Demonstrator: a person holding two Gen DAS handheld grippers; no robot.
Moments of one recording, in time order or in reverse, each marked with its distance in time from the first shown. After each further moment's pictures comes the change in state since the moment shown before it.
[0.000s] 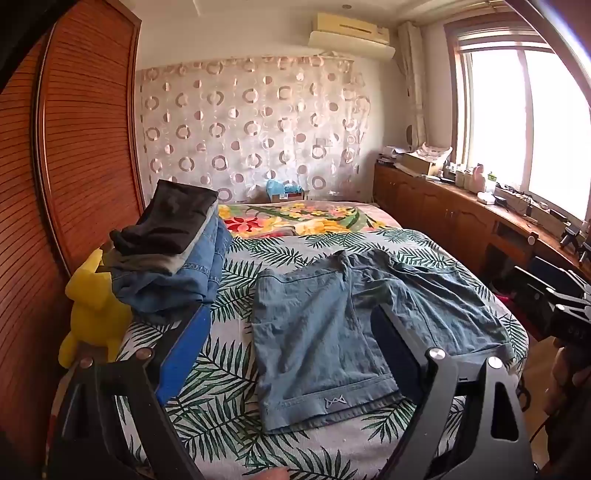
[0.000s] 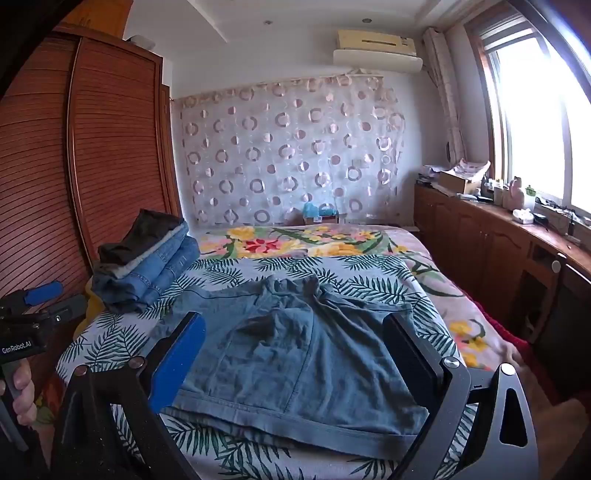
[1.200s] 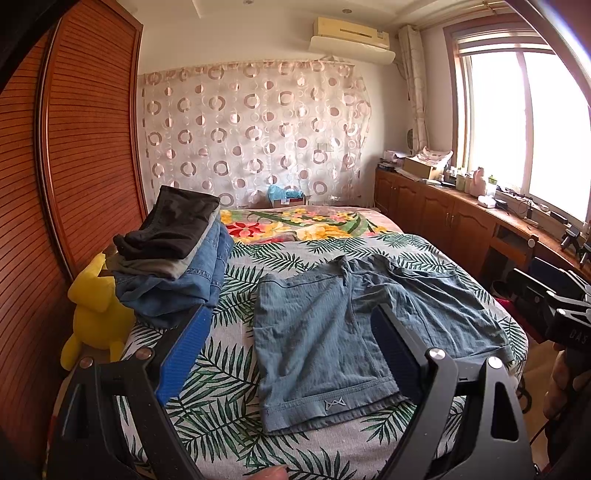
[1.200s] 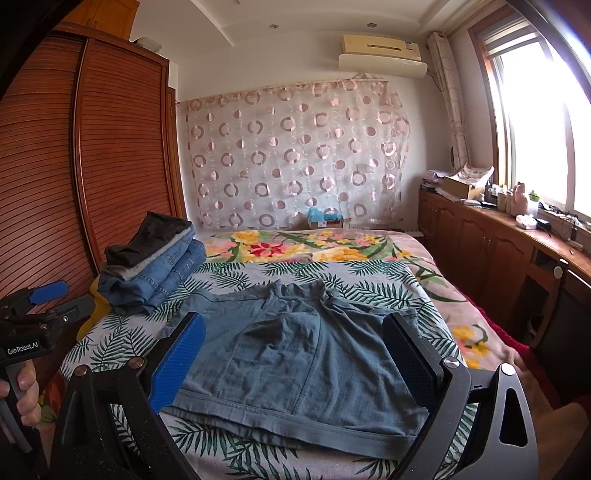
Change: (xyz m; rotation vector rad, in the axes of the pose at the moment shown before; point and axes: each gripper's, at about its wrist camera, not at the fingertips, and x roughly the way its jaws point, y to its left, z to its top) left arm -0.010 -0.003 0.009 0.009 -0.012 0.004; right arm -0.002 0.002 0.000 -0.008 -0.021 0.012
